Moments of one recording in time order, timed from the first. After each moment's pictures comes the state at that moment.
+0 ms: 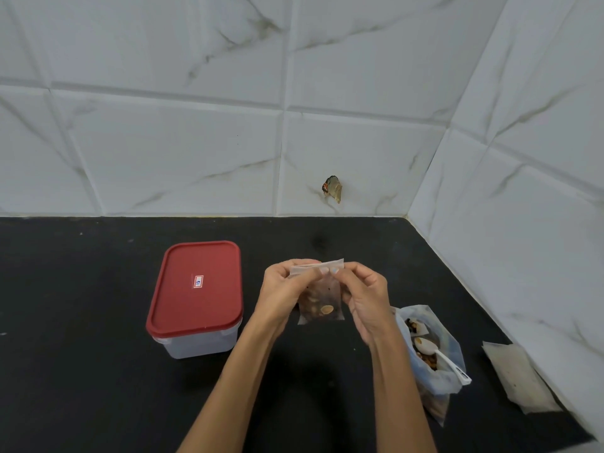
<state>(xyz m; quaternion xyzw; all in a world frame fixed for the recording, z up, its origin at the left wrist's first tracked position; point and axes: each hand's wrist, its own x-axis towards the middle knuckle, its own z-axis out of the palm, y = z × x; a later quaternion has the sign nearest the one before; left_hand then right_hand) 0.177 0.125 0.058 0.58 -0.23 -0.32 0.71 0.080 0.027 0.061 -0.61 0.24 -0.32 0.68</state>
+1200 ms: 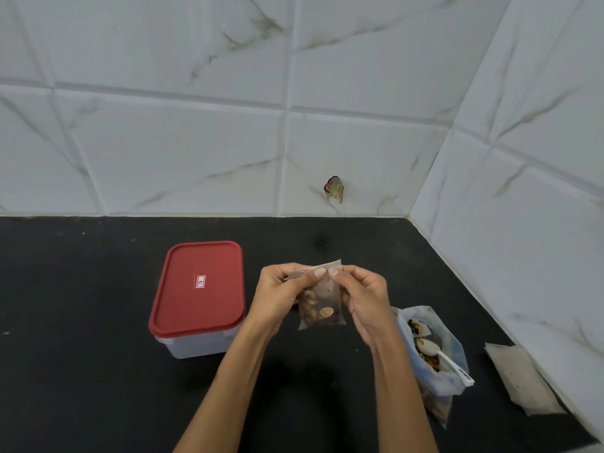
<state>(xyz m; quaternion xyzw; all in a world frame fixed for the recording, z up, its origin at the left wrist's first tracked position) 0.184 0.128 0.051 0.55 -0.26 -0.31 0.73 0.085 0.027 0.057 -0.61 0.27 -0.30 0.68</state>
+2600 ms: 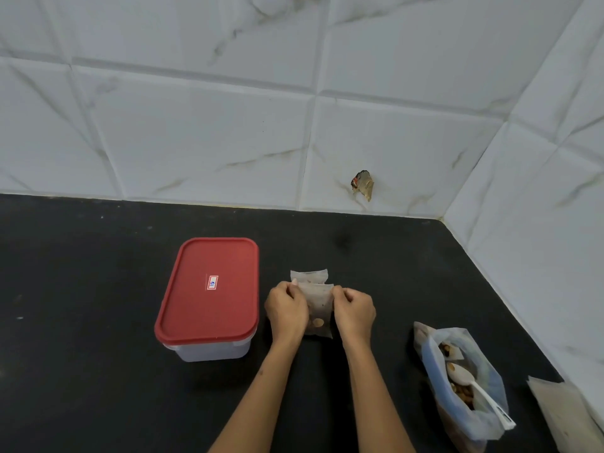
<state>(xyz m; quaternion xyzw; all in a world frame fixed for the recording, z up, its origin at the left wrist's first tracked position) 0.212 0.087 -0.025 0.80 -0.03 -0.12 0.58 0.150 0.011 -0.022 -0.70 0.48 -0.26 0.46</state>
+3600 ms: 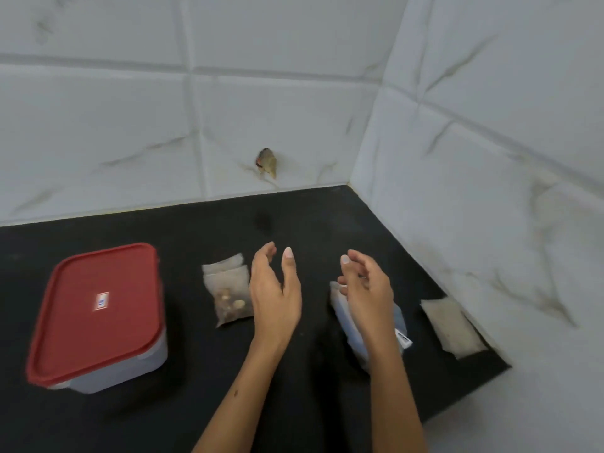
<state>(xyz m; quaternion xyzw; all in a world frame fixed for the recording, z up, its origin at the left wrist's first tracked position) 0.115 0.053 0.038 0.72 -0.24 -0.11 0.64 0.015 -0.013 0.053 -0.64 0.48 -0.37 0.48</state>
